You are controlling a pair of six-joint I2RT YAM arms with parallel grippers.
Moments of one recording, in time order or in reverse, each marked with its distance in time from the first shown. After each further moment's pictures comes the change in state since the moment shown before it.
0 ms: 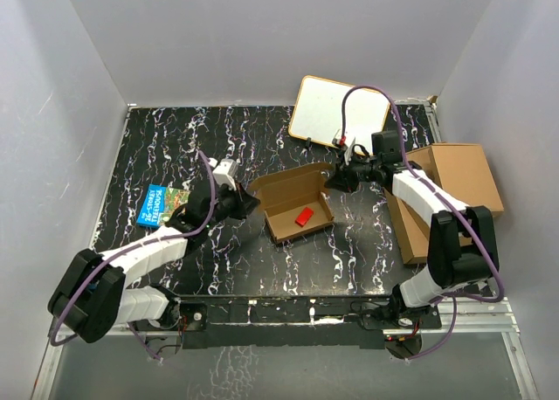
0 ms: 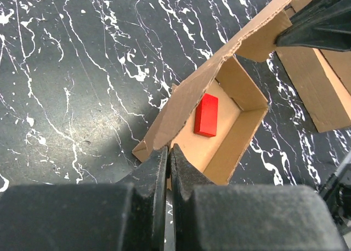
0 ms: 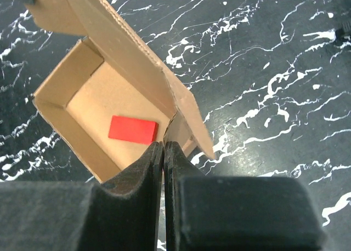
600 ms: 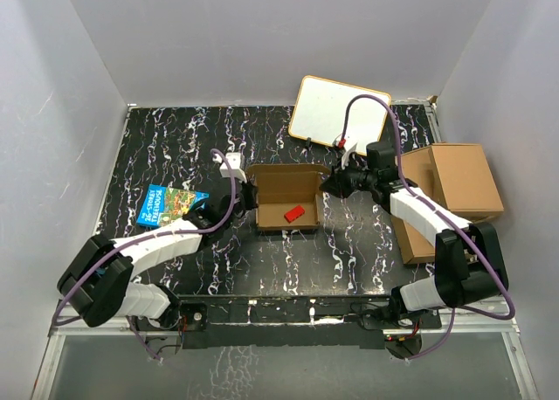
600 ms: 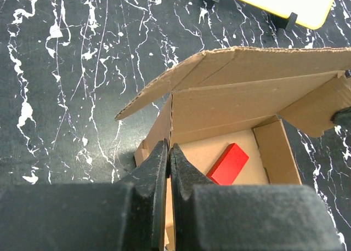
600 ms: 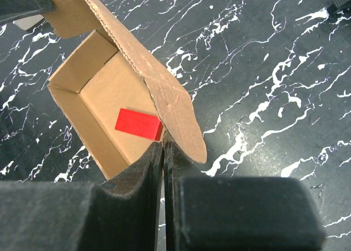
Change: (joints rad) left arm -0.167 0.098 0.125 -0.047 -0.507 0.012; right arm 0.083 -0.123 -0.173 0.257 0.191 0.340
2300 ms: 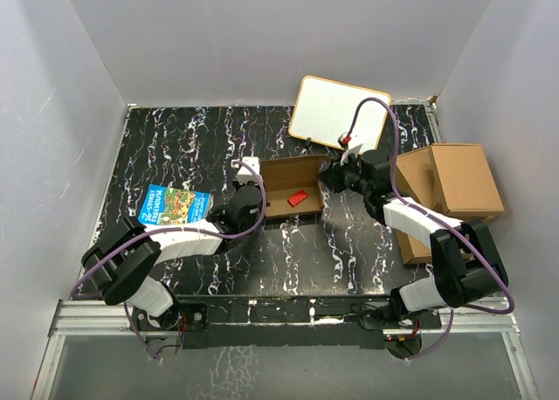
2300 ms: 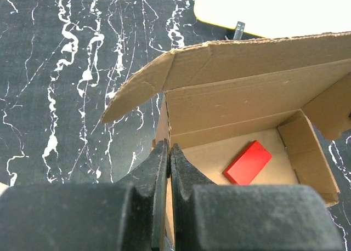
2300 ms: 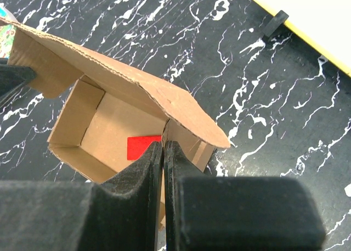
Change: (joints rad) left arm -0.153 0.182 0.031 0.260 -0.368 0.178; right arm 0.071 0.000 -0.126 0.385 0.291 0.274
